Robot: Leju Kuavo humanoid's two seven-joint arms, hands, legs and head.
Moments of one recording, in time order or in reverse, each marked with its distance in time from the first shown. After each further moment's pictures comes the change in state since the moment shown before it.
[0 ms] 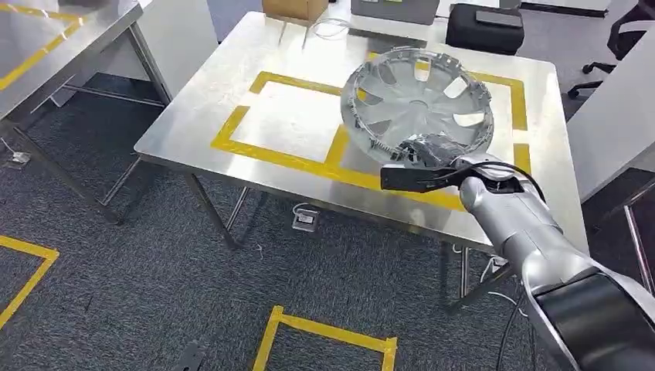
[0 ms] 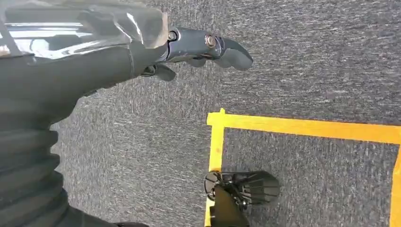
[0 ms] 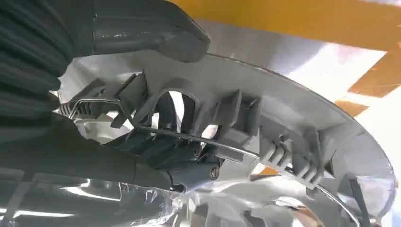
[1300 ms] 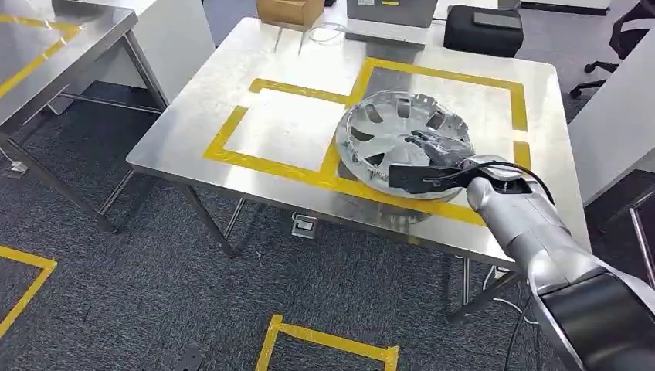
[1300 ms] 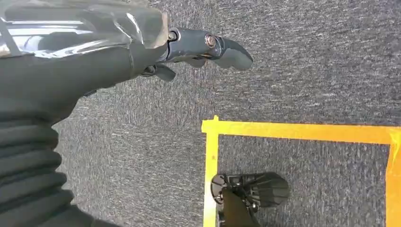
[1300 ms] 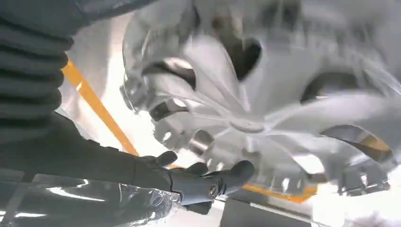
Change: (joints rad) left arm -0.002 0.026 -0.075 0.013 0.035 -0.002 0.000; right arm -0.004 -0.011 -0.002 0.024 -0.002 0.049 0.066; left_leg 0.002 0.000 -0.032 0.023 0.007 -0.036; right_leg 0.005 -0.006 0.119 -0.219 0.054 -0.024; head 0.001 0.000
